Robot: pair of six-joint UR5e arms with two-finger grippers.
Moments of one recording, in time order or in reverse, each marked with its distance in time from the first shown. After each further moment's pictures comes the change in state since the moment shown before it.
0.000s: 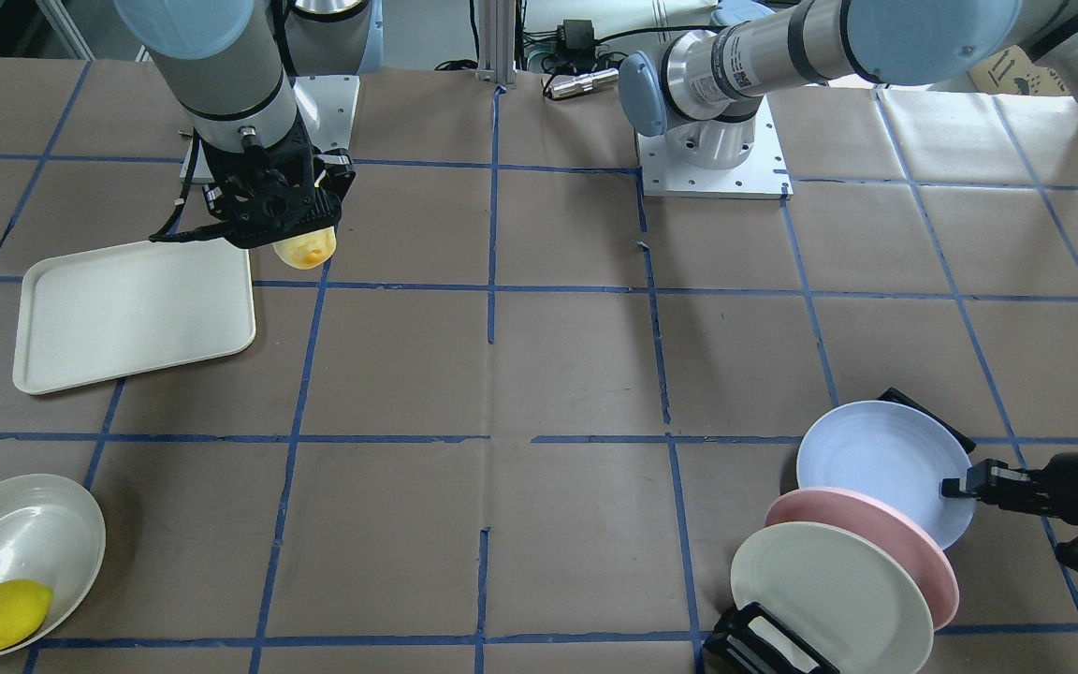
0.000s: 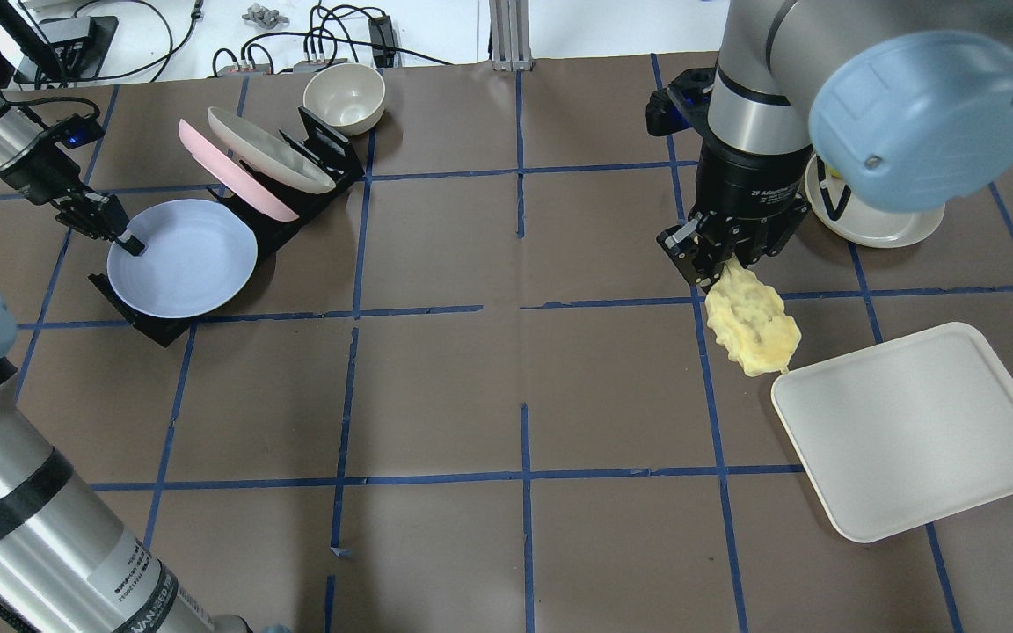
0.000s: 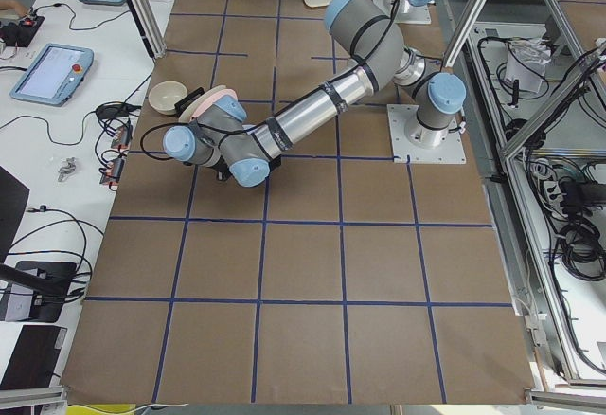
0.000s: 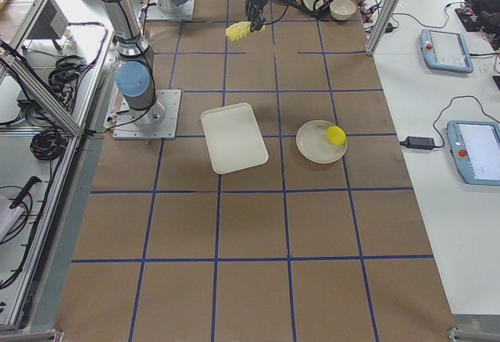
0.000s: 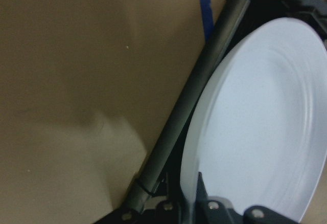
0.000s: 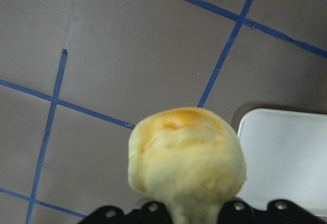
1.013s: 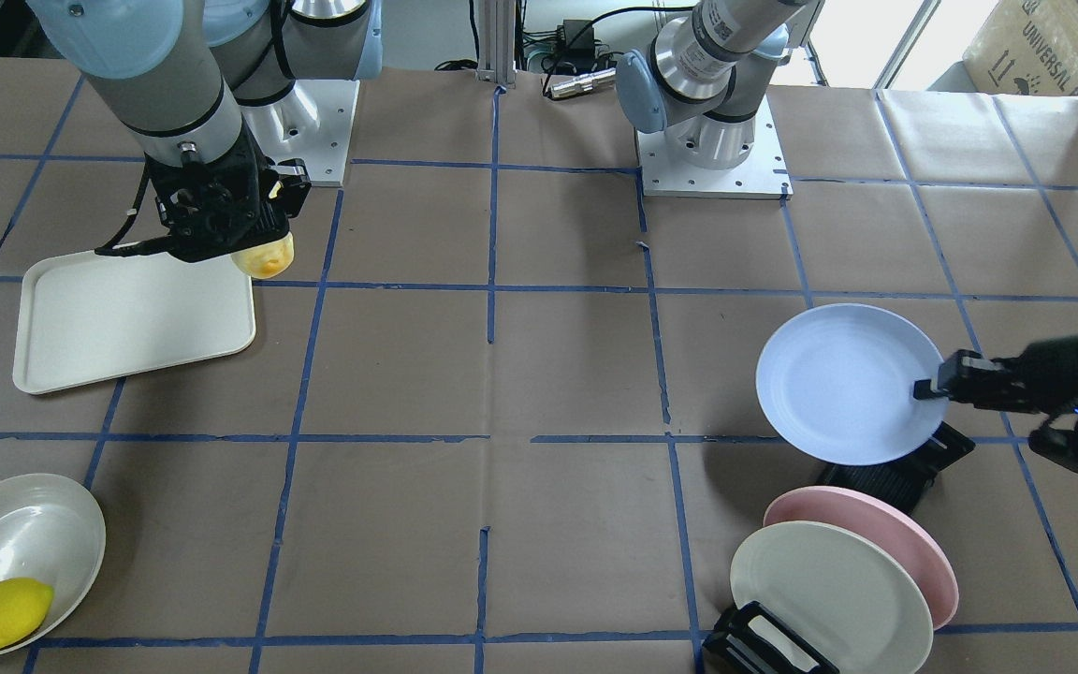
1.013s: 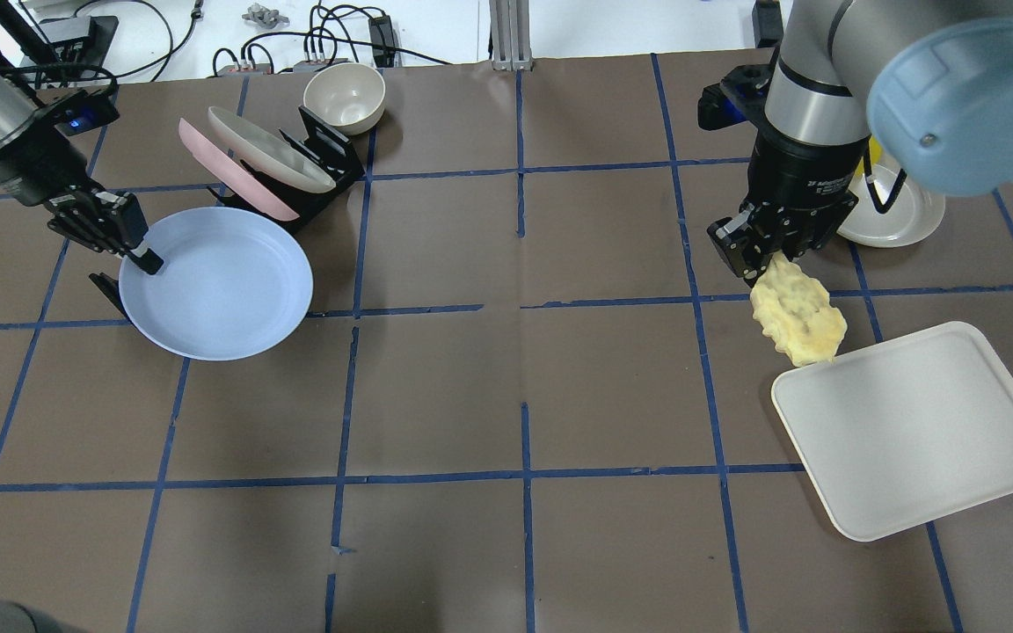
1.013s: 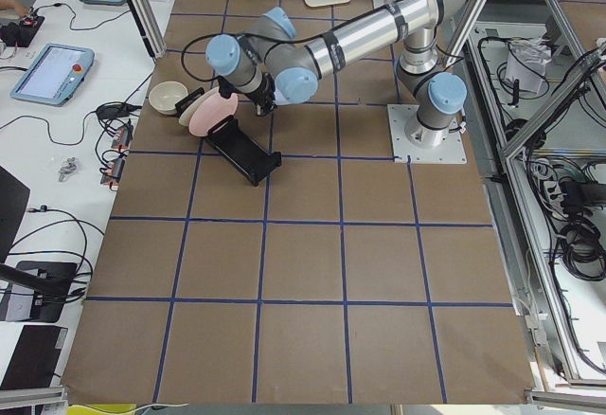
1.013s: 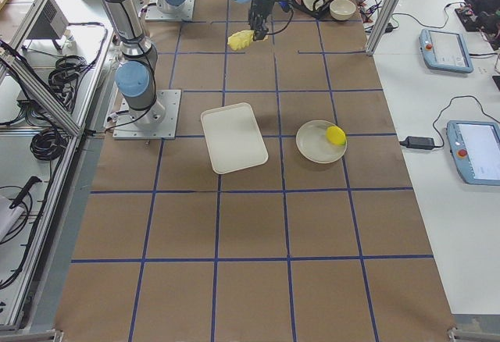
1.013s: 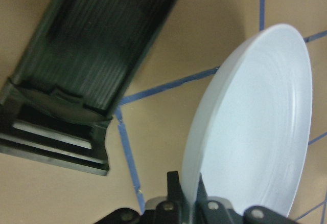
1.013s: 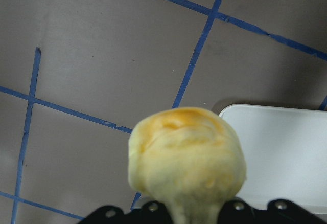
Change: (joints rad) left arm -0.170 0.519 -0.405 -0.072 0.001 -0.230; right arm -0.094 -0.005 0.009 0.002 -0.005 -0.074
